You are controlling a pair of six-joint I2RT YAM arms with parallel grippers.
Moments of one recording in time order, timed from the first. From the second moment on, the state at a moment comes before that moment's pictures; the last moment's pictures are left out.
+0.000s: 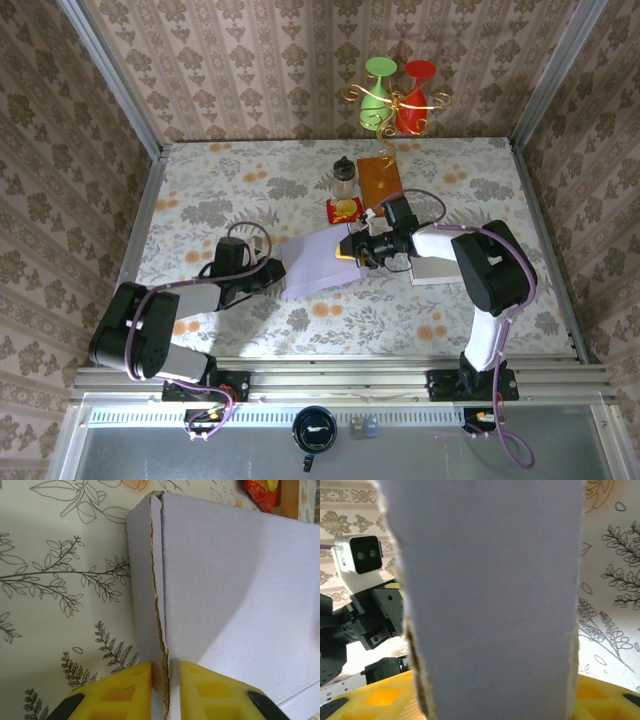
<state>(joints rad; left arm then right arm) -0.35 1.43 0.40 0.26 0.51 -0.77 0.37 1.86 0.96 -0.03 -0.91 0.68</state>
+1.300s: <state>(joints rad) -0.80 1.05 0.74 -0.48 0.27 0.35 0.30 1.51 0.77 -0.15 -0.93 1.52</state>
